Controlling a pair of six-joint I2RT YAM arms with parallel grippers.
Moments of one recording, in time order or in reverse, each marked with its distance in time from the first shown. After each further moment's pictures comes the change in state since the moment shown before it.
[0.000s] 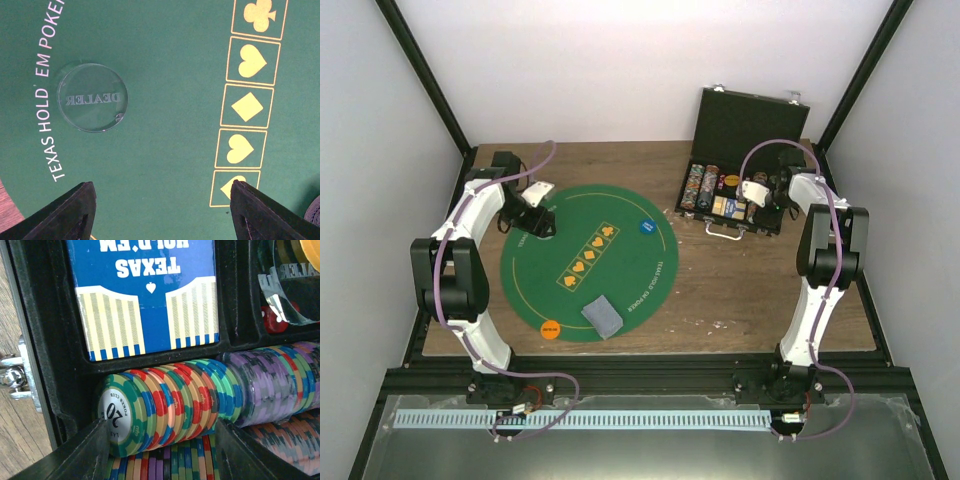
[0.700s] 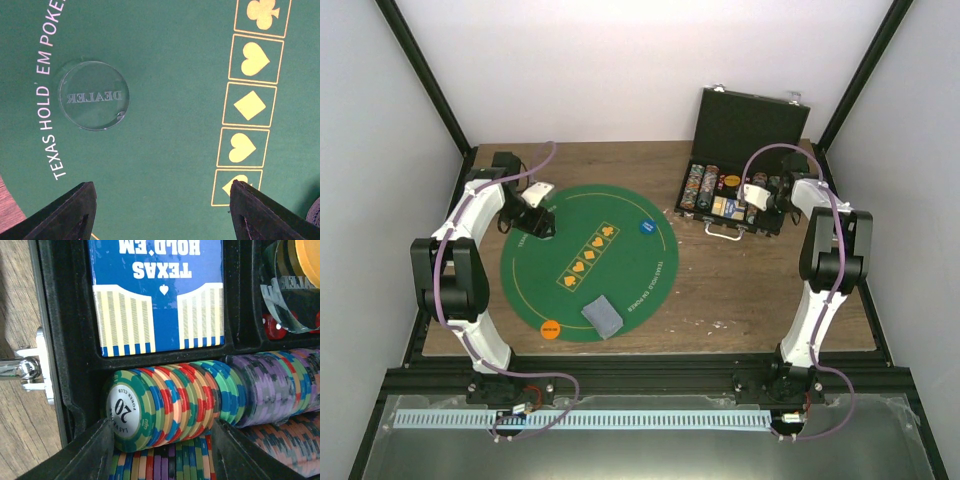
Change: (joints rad) left arm 0.000 0.000 -0.003 0.000 -0.009 0.000; right arm -0.005 -0.046 -0.082 0.066 -0.055 -0.052
